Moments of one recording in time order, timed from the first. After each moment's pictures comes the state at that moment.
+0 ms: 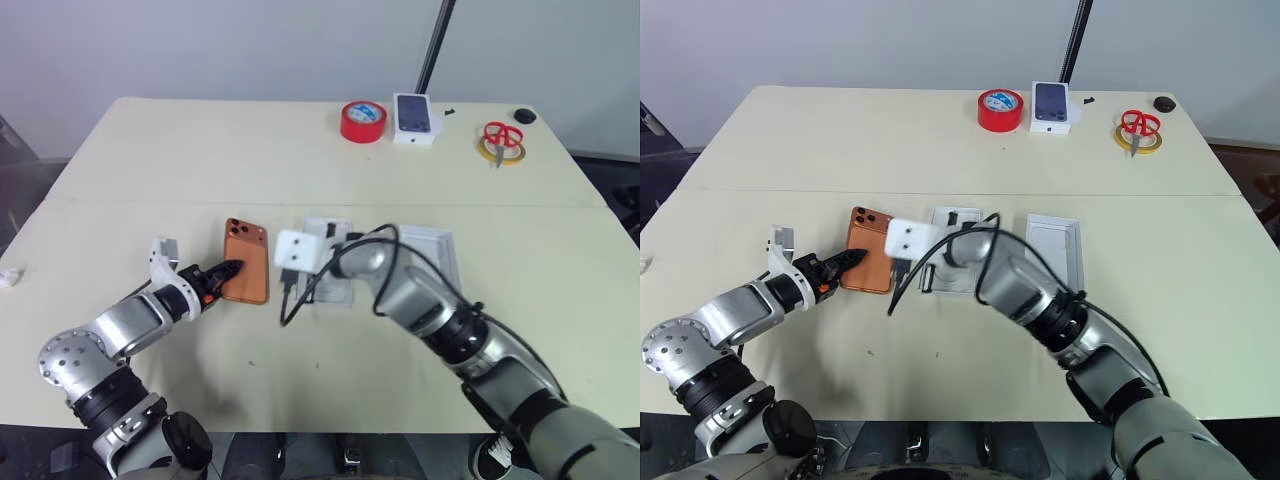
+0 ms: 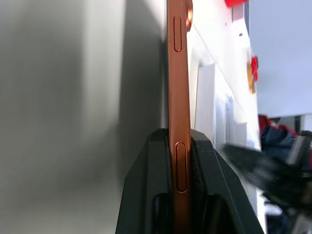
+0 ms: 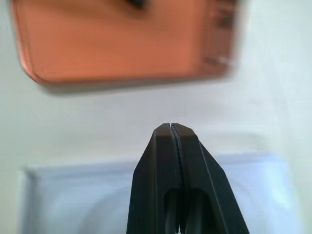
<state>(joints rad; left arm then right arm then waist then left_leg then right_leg) -0.42 0.13 0.90 -0.13 -1.33 1.56 0.30 -0.77 -0.36 0.55 -0.15 -0.20 0.70 0.82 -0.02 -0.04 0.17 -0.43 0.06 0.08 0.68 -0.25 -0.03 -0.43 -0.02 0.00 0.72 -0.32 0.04</state>
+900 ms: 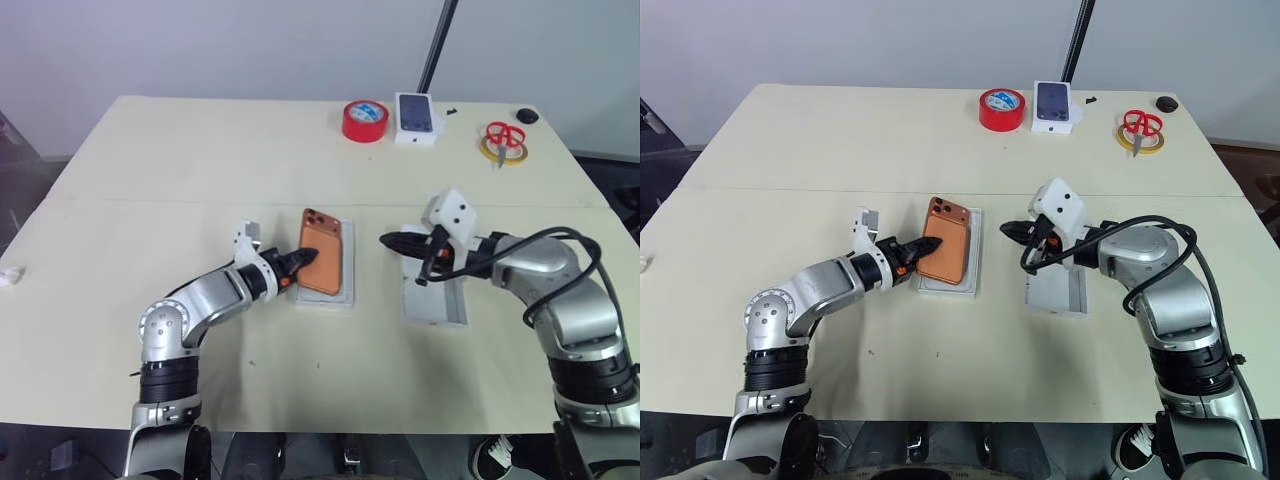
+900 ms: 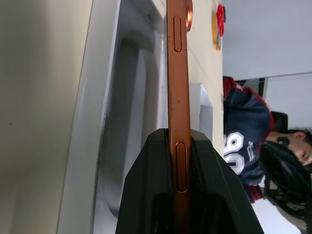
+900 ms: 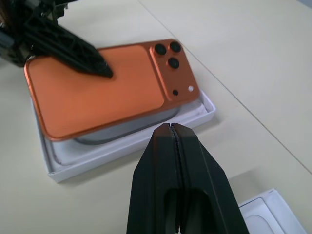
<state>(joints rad) -0.40 0.16 0.20 -0.05 -1.67 1.04 0.49 -0.42 -0.64 -0.01 -0.35 0.27 0.71 0.89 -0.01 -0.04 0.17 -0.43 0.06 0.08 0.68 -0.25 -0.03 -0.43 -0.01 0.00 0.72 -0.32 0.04</state>
